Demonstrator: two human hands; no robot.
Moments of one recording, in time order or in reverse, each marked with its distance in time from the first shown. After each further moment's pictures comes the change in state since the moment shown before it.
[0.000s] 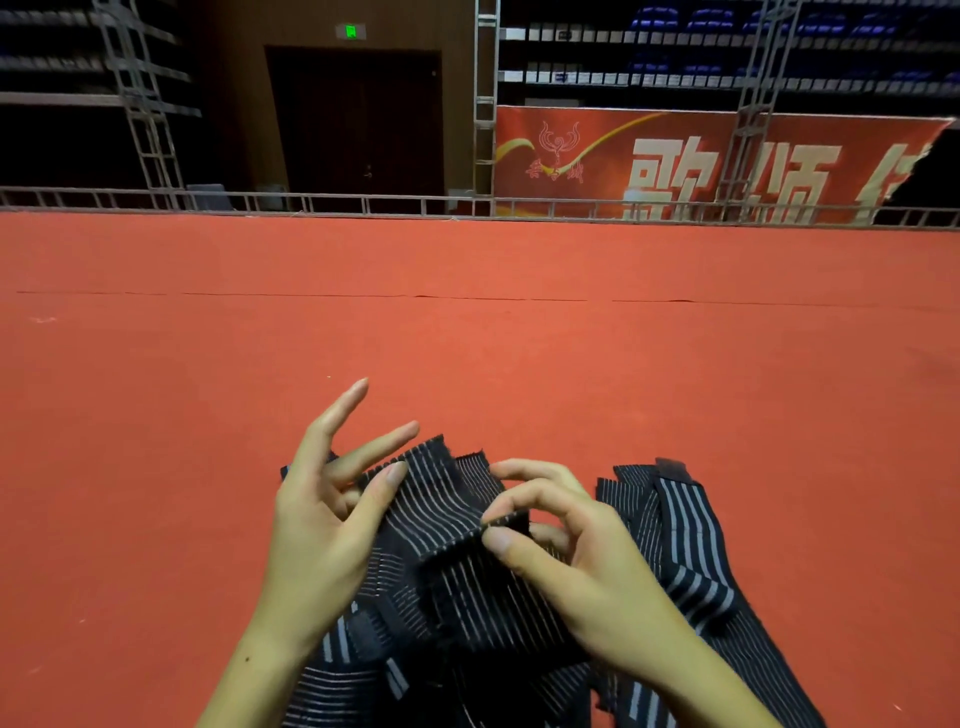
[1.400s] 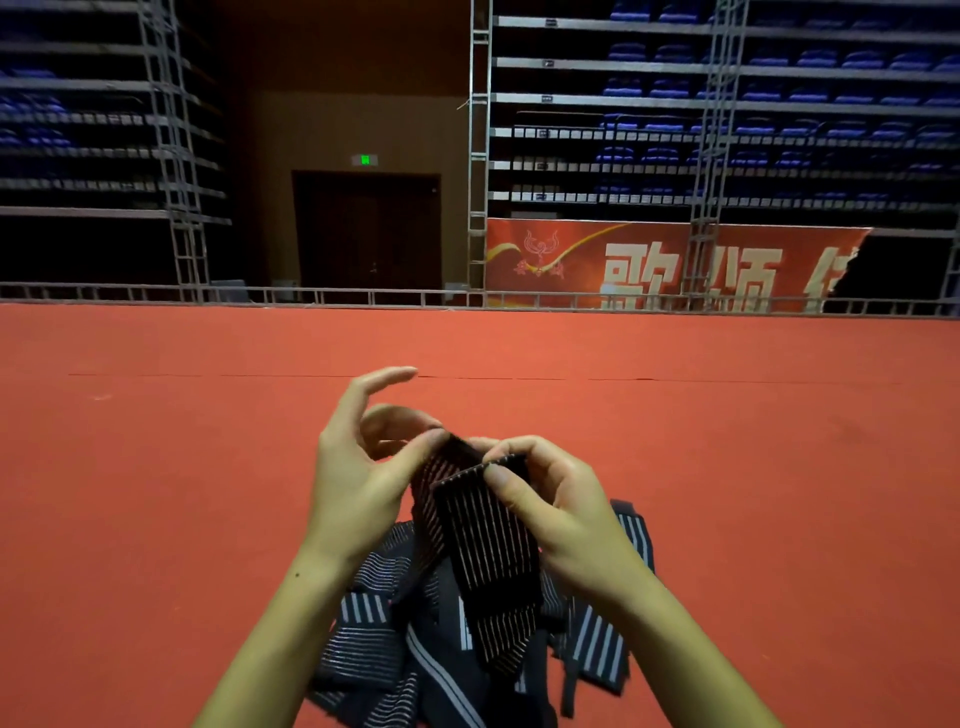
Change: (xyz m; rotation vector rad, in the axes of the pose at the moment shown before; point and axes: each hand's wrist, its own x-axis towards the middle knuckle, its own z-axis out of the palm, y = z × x) left_hand -0.053 0.180 -0.013 -0.072 0.054 0.215; right_hand -0.088 -0.140 0.005 0.181 0.066 -0.218
